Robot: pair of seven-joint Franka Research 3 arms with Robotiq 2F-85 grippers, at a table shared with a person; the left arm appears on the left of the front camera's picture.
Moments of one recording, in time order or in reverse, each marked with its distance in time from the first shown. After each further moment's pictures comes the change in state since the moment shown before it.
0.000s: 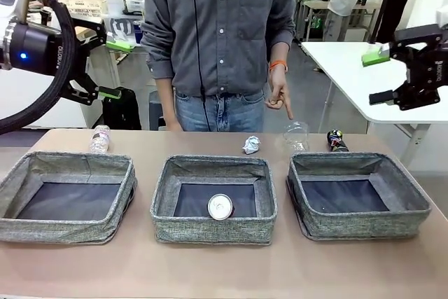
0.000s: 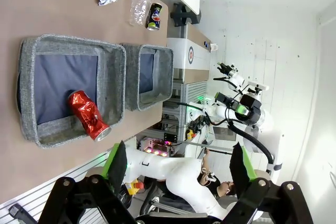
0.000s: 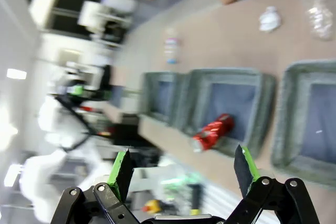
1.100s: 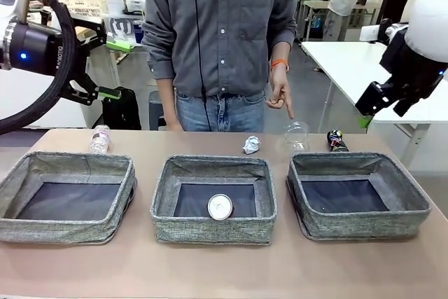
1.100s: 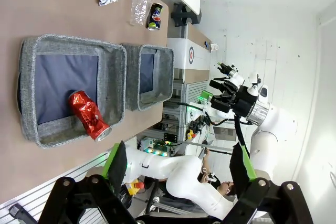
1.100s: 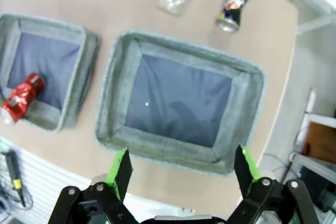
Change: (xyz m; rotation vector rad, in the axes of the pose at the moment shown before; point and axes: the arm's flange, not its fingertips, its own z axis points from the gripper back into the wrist) left arm 0.000 0.000 0.000 0.001 0.000 0.000; right arm 0.016 0.016 -0.054 -0.880 0.277 0.437
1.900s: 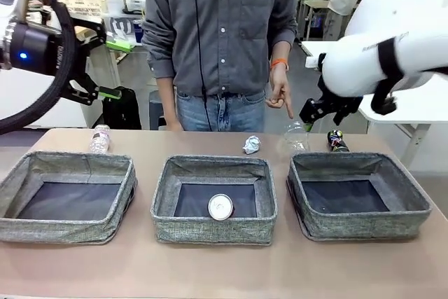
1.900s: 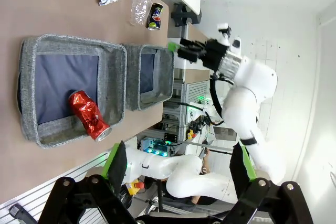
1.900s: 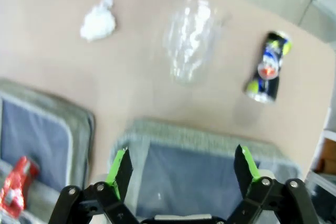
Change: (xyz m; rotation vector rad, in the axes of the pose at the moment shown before) left arm 0.000 0.000 0.000 0.001 0.001 0.000; right arm 0.119 0.016 -0.150 0.031 -0.023 -0.075
